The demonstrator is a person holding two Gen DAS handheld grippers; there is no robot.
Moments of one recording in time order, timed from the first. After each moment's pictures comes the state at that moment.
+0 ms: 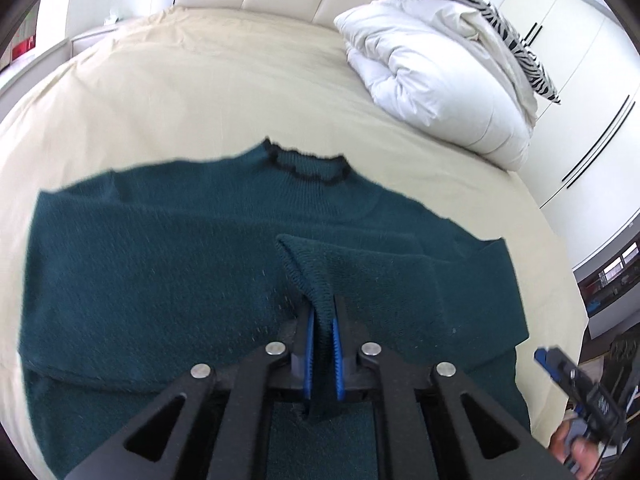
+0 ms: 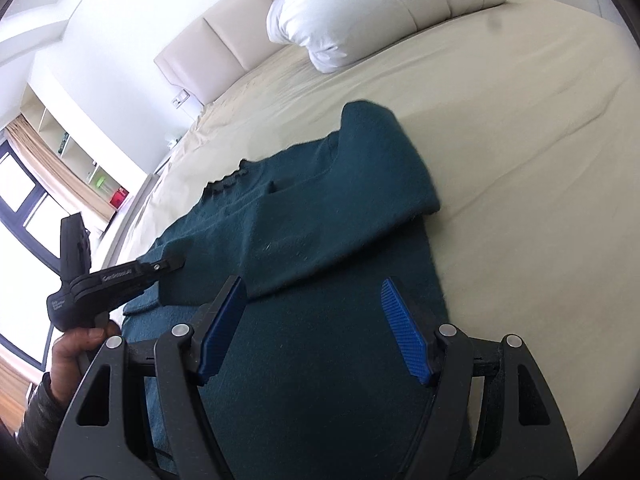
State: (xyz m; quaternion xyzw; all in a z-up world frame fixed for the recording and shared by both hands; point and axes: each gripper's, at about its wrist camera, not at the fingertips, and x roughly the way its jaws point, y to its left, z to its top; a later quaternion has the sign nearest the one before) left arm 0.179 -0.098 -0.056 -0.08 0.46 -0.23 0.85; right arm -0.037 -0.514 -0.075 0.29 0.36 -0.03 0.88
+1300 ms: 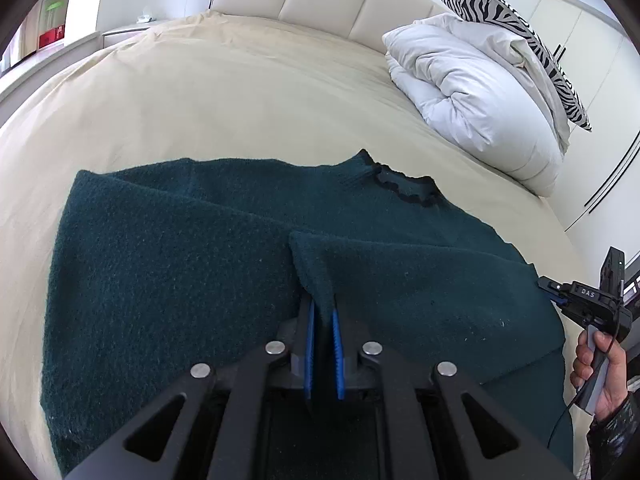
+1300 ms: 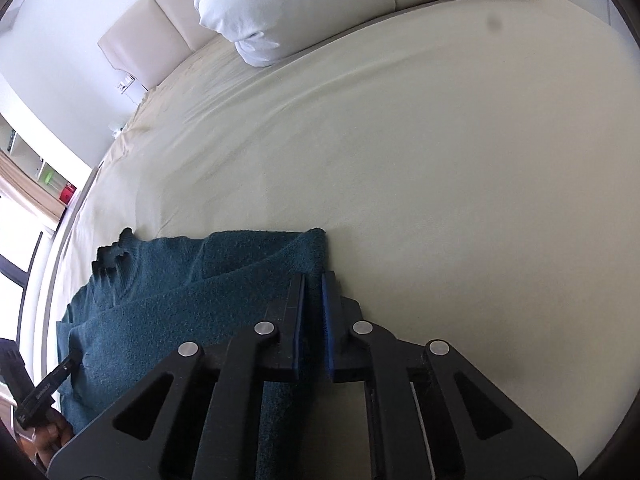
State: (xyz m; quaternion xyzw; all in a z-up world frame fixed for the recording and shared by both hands) left arm 0.210 -0.047 -0.098 -0.10 0.45 -0.19 0.87; right arm 0.144 -0.613 -0.122 0.27 0.44 -0.08 0.85
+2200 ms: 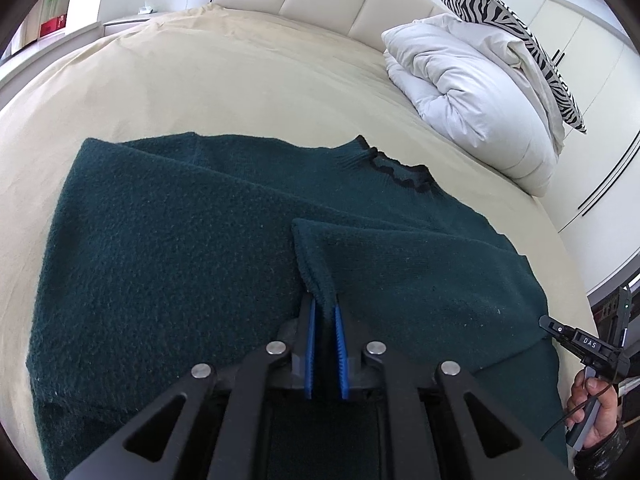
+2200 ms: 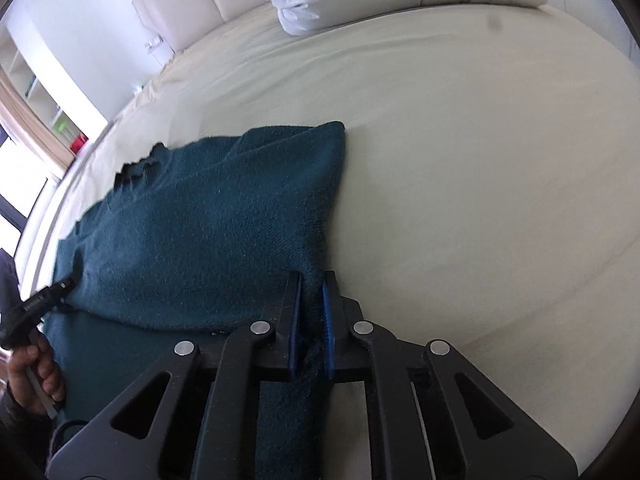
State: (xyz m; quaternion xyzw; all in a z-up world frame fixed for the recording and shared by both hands) left arm 0.197 -0.042 -0.103 -0.12 0.46 -0.20 0.86; right arm 0.061 -0.577 -0.122 0.23 0.45 -0.03 0.86
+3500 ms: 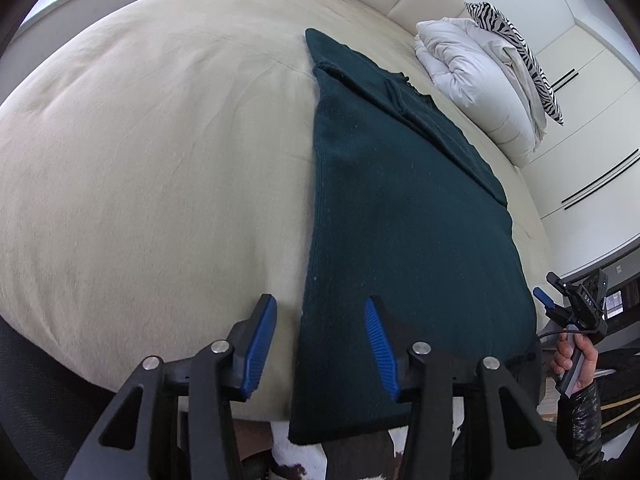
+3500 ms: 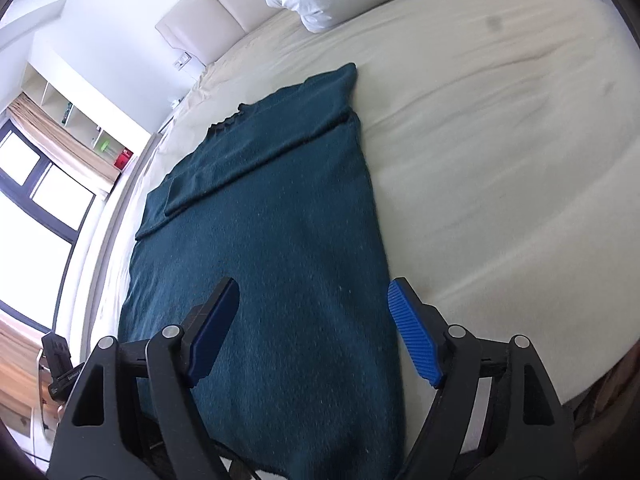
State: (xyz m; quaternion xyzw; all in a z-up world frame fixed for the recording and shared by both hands) left arm -0.075 0.136 -0.092 -0.18 0.53 -0.18 0.81; right arm -0.165 -0.521 -0.068 0.30 0.44 0.01 0.85
